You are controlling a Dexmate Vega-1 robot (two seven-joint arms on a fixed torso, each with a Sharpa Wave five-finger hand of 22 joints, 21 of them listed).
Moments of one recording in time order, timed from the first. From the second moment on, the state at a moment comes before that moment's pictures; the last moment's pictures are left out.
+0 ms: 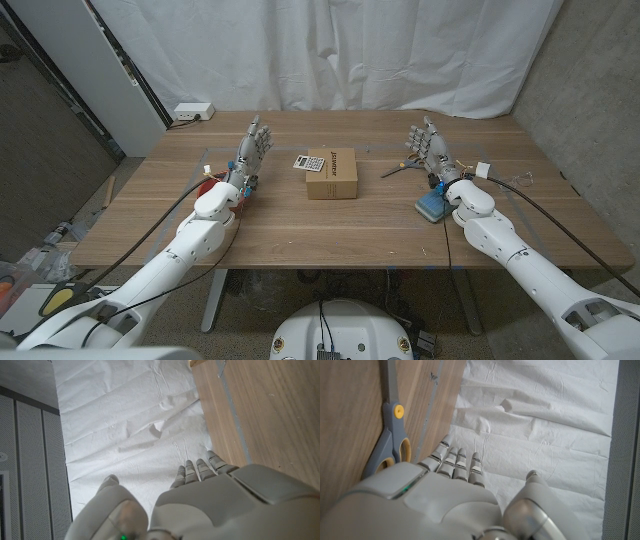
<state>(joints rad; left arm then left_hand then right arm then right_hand) 0.86 0.52 0.37 -1.33 -0.64 -0.29 -0.02 0.28 -0.14 0.22 0.11 0.31 -0.03 0.07 0.20 0.18 0.02 0.01 0.20 0.18 -0.05 0.02 0.19 0.18 -0.09 -0.04 0.42 0.17 -0.84 -0.51 -0.37 -1.31 0.65 0.29 0.03 0.26 -0.02 0.24 0.02 0.21 0.20 0.06 0.22 0.19 0.17 0.10 0.24 0.18 0.12 0.04 0.20 0.18 0.11 -0.04 0.57 0.17</state>
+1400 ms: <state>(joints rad) 0.87 0.57 0.36 -1.44 -0.55 -0.29 0.07 0.42 -0.06 0.27 0.05 0.32 0.08 0.06 0.22 0.18 0.15 0.01 0.23 0.18 0.07 0.01 0.21 0.18 0.01 -0.03 0.40 0.17 -0.86 -0.54 -0.36 -1.35 0.65 0.28 0.02 0.26 -0.01 0.25 0.01 0.21 0.21 0.06 0.22 0.19 0.20 0.10 0.24 0.18 0.13 0.04 0.20 0.18 0.12 -0.04 0.55 0.17</state>
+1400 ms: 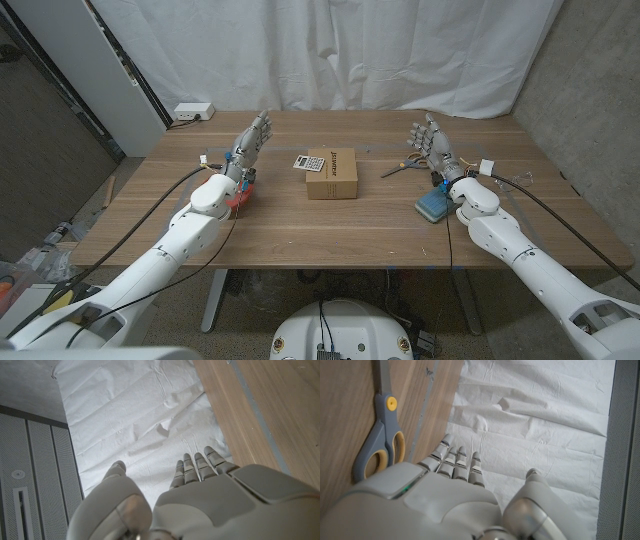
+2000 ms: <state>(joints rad) 0.94 0.57 0.34 -1.46 -0.49 -0.40 0.12 0.46 -0.06 0.27 0.03 0.31 0.14 0.05 0.23 0.18 0.20 0.00 0.24 0.19 0.13 -0.01 0.22 0.18 0.05 -0.04 0.39 0.17 -0.85 -0.53 -0.36 -1.36 0.63 0.29 0.00 0.27 0.00 0.25 0.01 0.21 0.21 0.06 0.22 0.19 0.20 0.11 0.24 0.18 0.13 0.05 0.20 0.18 0.13 -0.04 0.55 0.17</state>
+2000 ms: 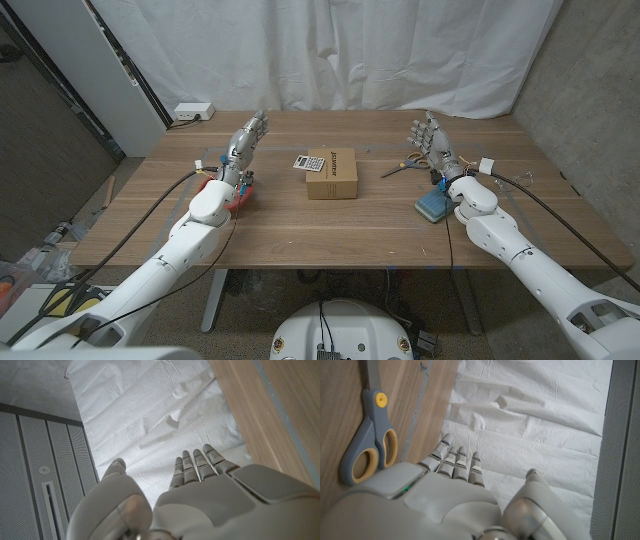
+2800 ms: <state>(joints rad) 1.06 0.63 0.28 -1.58 -0.26 -0.41 0.32 0.55 -0.06 0.29 -0.03 0.32 0.24 0.02 0.24 0.19 0.29 -0.05 0.24 0.19 0.22 -0.04 0.22 0.18 0.07 -0.04 0.35 0.17 -0.86 -0.54 -0.36 -1.41 0.61 0.27 -0.05 0.27 0.00 0.24 0.01 0.21 0.22 0.06 0.22 0.19 0.21 0.10 0.24 0.18 0.14 0.05 0.20 0.18 0.13 -0.04 0.54 0.17</state>
